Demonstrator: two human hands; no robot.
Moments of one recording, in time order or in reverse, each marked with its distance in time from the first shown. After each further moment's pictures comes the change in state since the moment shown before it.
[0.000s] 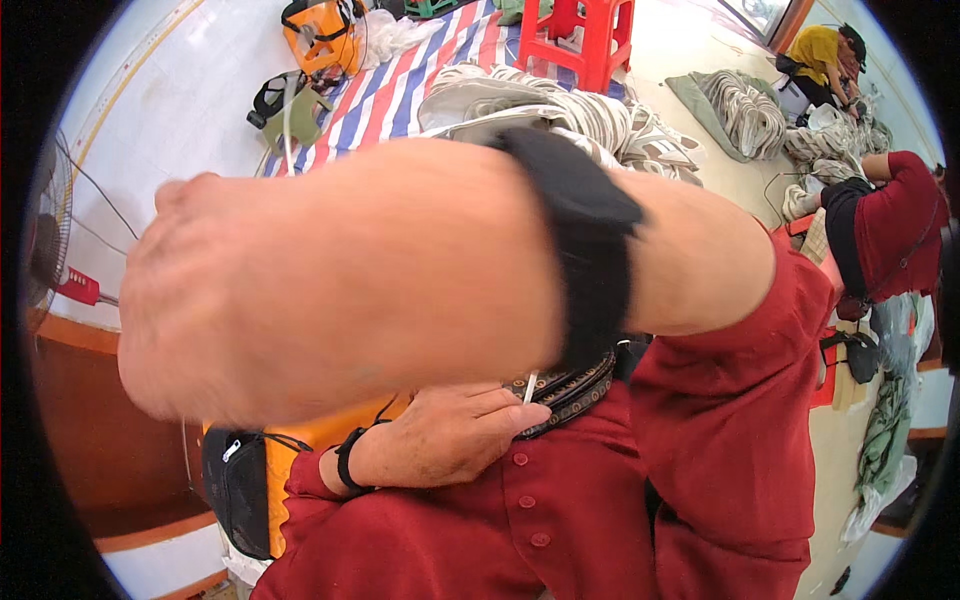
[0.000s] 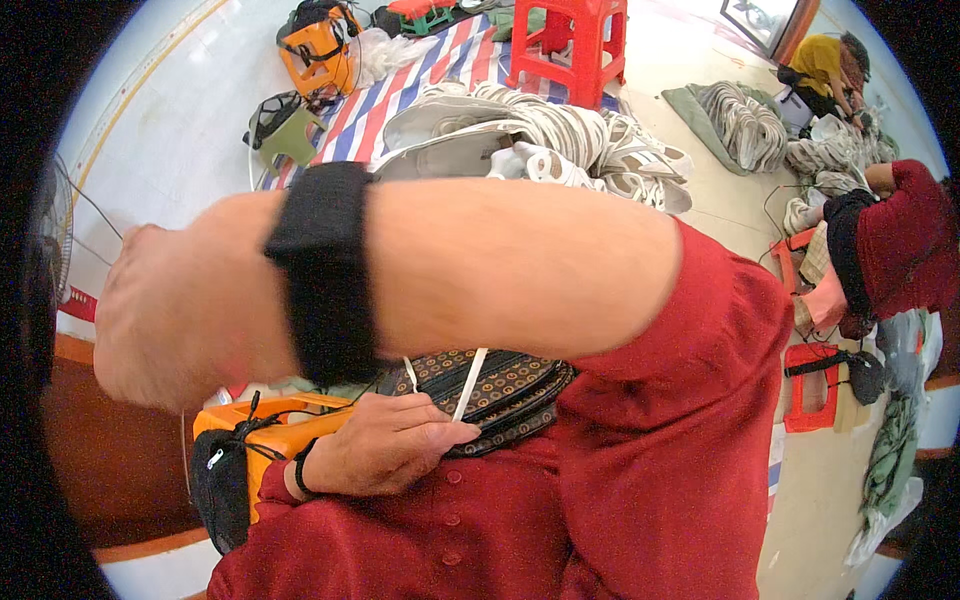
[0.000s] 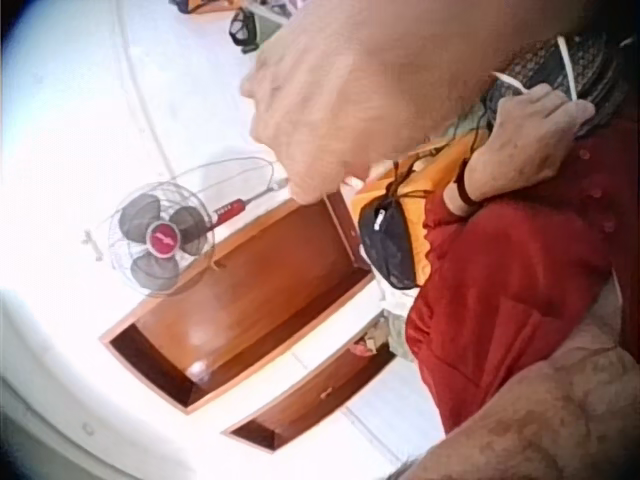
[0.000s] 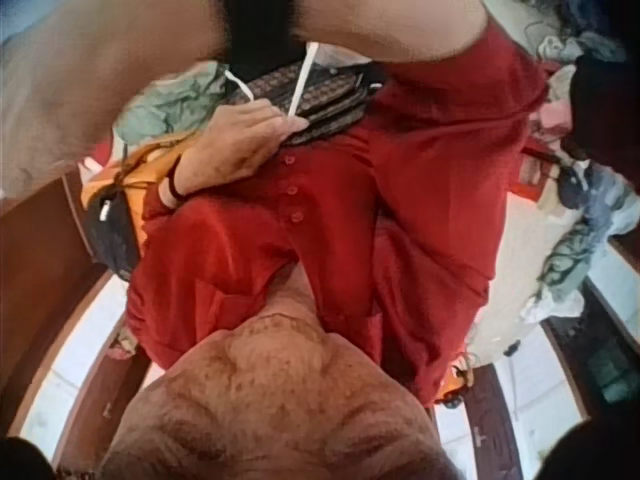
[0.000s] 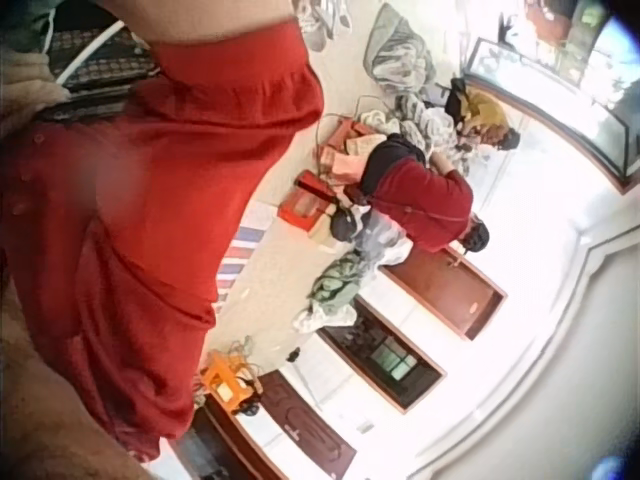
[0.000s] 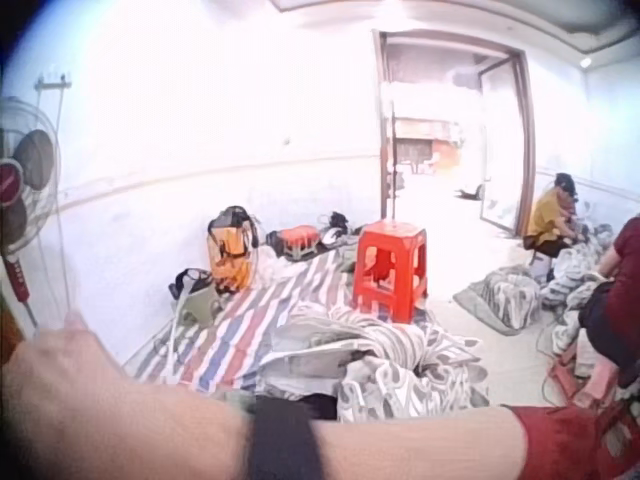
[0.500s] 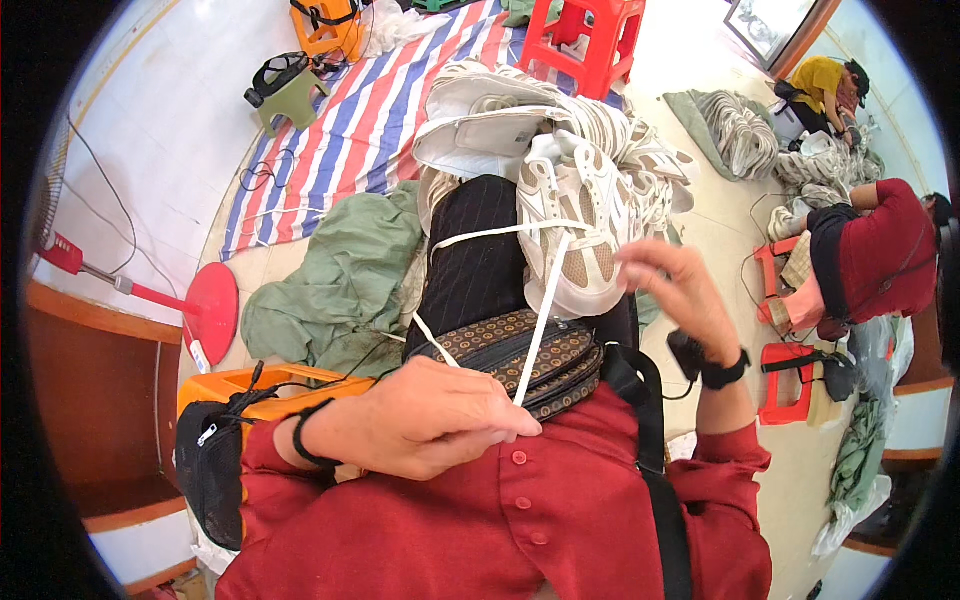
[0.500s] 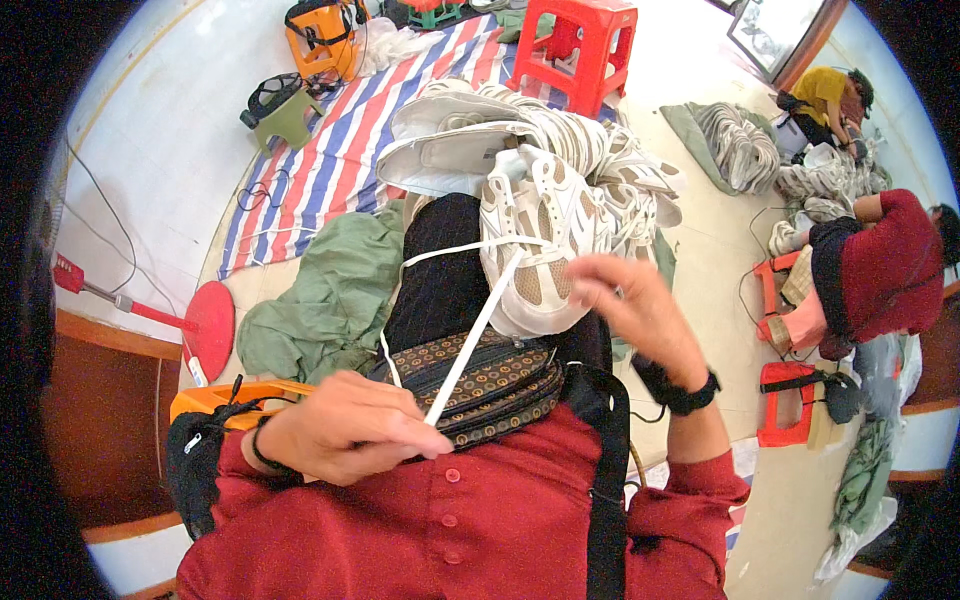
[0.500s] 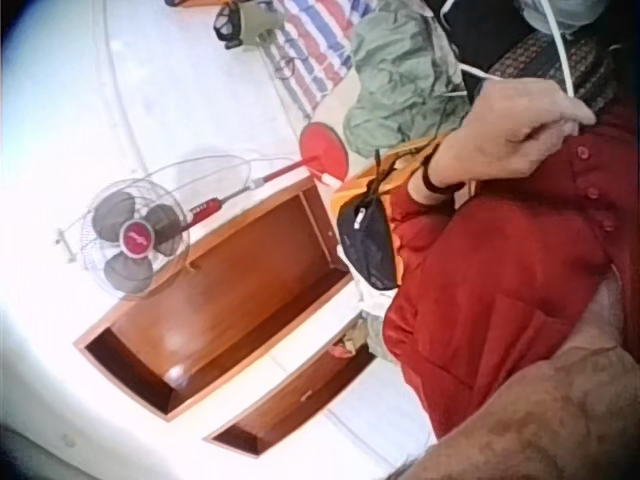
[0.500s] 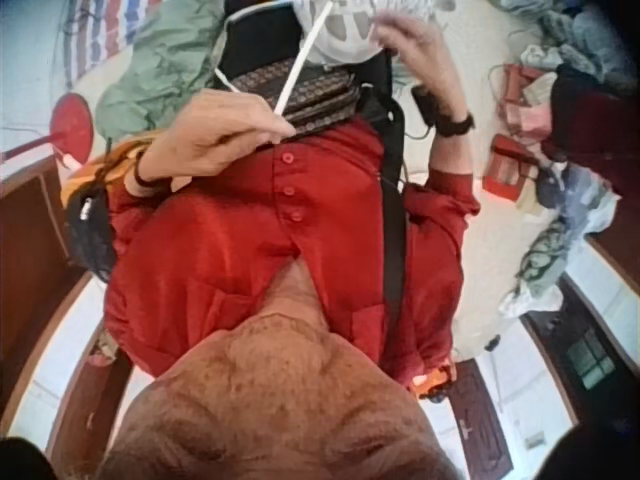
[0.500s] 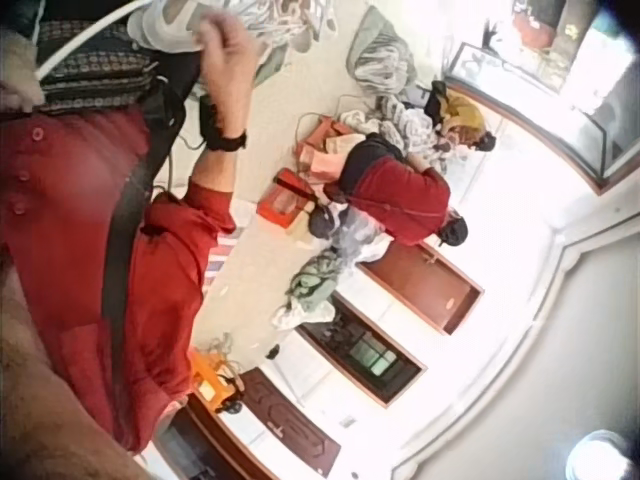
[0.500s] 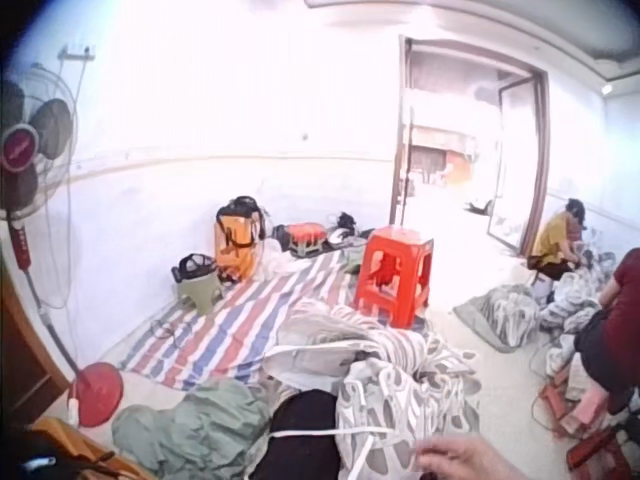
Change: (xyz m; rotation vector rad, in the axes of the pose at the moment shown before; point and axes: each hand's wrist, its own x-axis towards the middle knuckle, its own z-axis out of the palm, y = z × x) left_hand 0.007 0.001 -0.034 -0.396 0.052 0.125; right_hand -0.235 -0.089 0.019 0.608 0.143 1.550
